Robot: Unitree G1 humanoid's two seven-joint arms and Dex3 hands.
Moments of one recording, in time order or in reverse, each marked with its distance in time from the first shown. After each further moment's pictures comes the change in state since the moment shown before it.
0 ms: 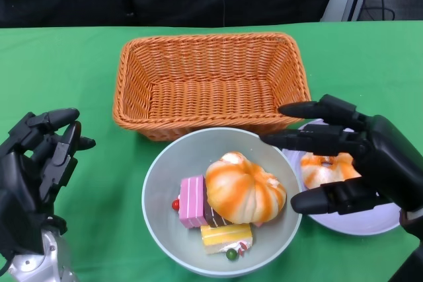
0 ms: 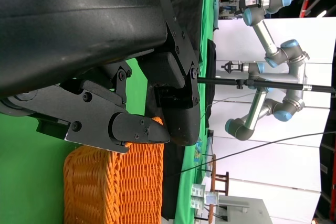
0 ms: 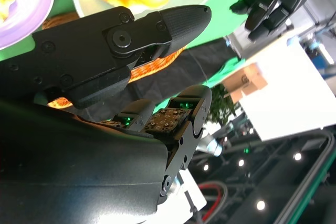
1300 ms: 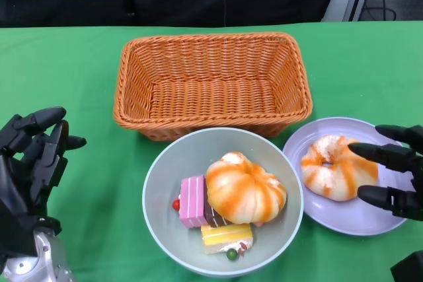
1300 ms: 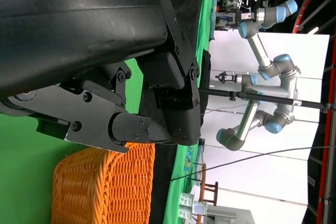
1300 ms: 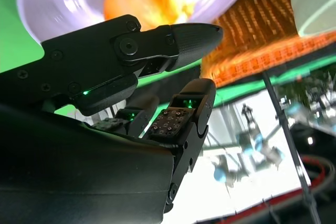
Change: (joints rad) left arm -0.003 -0.003 0.045 -0.004 -0.065 -0.003 -0.048; right arm -0.242 -0.048 0.210 0.967 -0.524 -0.170 -1.076
